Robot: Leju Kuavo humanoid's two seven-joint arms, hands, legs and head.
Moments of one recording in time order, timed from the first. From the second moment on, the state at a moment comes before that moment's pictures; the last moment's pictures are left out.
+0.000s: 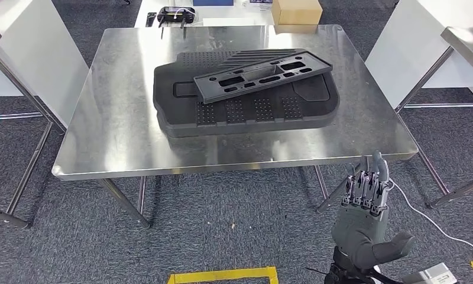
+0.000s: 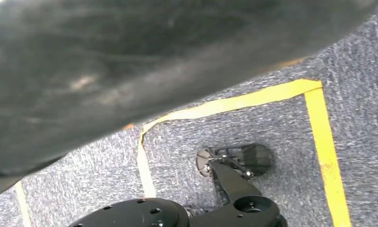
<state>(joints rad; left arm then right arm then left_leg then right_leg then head) -0.03 -0.10 0.66 -0.20 -0.76 0.17 -0.33 0.29 0.14 0.18 -1.99 -0.22 0.01 -0.55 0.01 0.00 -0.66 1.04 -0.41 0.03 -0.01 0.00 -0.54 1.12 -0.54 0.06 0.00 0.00</state>
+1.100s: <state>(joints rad) -0.04 -0.11 0.66 -0.20 -0.78 0.18 -0.33 0.30 0.13 0.14 -1.96 -0.15 -0.06 -0.51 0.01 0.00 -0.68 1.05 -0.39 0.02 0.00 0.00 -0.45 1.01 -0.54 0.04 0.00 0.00</state>
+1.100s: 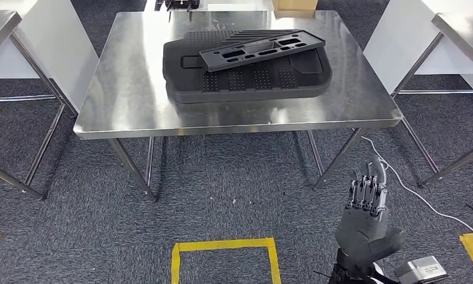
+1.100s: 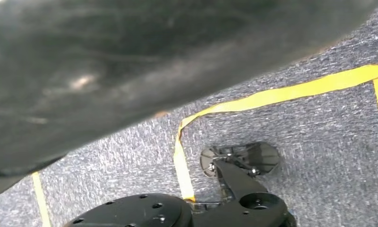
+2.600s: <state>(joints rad) -0.04 -0.10 0.69 -0.20 -0.88 0.15 -0.32 -0.02 0.08 -0.08 -0.47 0.36 -0.17 -0.33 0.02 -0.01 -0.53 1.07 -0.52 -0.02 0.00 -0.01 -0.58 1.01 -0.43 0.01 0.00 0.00</state>
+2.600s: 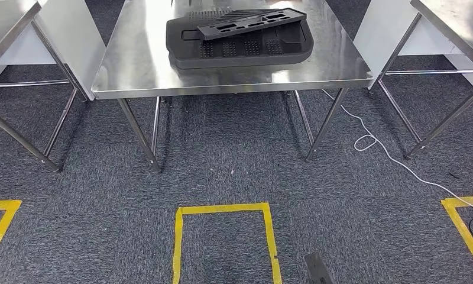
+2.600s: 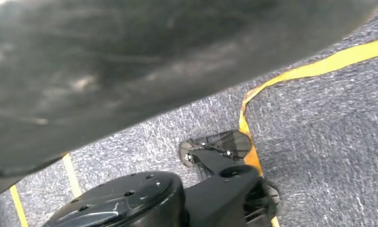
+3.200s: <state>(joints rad) -0.04 -0.10 0.70 -0.20 -0.92 0.17 -0.32 -0.02 0.10 -0.04 -0.21 0.38 -0.11 0.06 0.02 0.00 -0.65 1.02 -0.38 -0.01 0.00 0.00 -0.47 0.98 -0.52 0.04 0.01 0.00</state>
